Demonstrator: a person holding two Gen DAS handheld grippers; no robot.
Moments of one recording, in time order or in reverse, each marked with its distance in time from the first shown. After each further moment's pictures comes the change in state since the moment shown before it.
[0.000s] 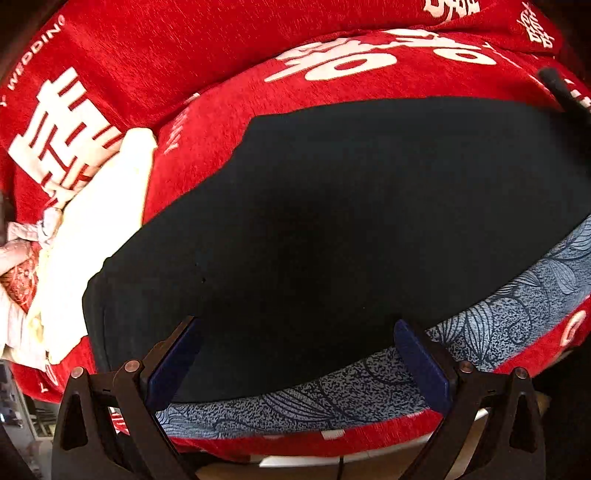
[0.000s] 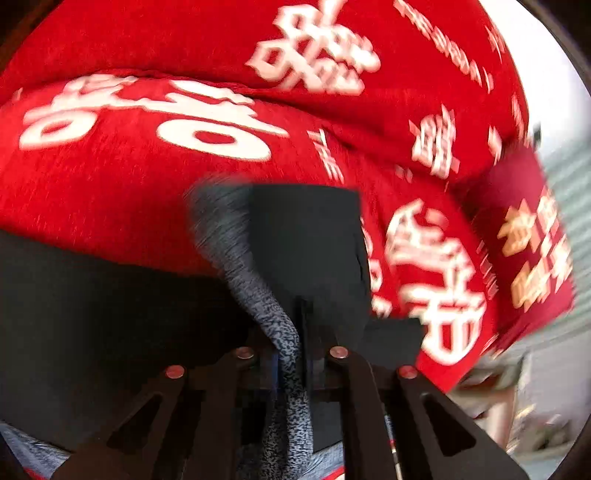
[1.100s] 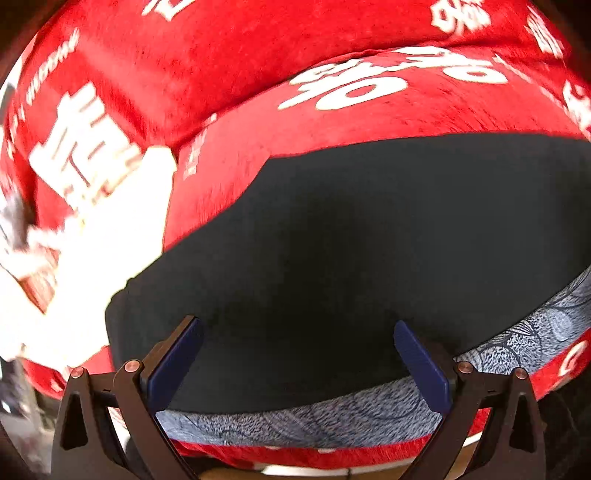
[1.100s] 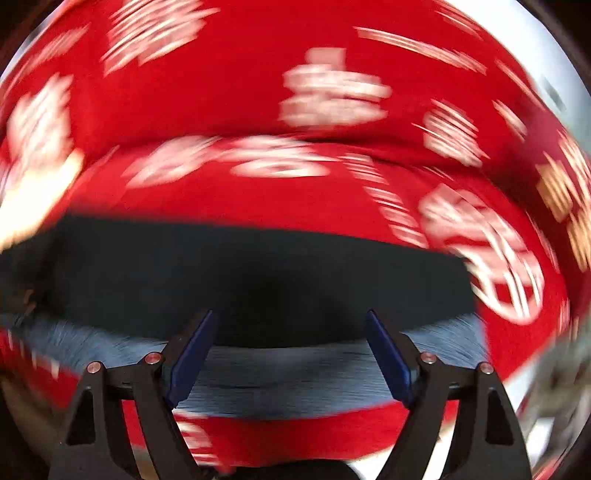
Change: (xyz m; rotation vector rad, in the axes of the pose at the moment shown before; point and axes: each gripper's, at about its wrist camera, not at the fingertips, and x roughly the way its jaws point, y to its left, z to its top) left arm -0.004 -0.011 0.031 0.009 -0.045 0.112; right arm -0.061 0.044 -0.102 -0.143 -0.204 0.310
